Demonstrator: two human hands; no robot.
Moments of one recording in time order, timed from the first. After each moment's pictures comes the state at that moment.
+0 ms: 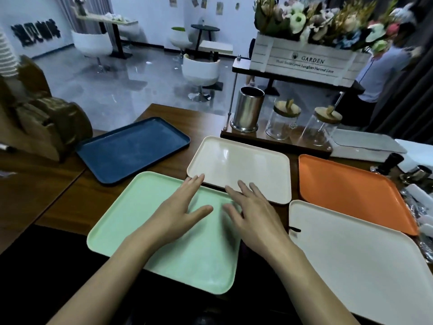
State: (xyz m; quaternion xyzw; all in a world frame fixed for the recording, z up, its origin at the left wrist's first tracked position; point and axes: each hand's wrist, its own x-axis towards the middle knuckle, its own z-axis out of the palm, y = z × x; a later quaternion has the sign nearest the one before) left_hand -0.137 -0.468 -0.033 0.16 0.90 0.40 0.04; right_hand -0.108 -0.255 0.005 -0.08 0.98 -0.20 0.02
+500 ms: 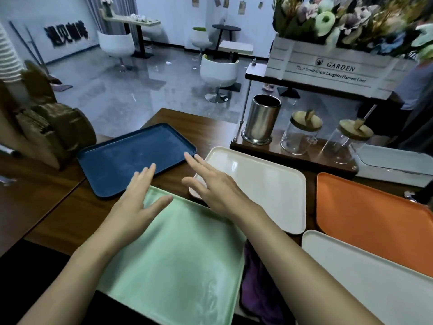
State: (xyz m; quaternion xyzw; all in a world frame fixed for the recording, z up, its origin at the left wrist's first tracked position) left_hand -0.169 -0.520 -0.009 -0.02 0.92 0.40 -0.02; right_hand -0.240 -0.309 0.016 -0.24 0.91 -0.31 0.07
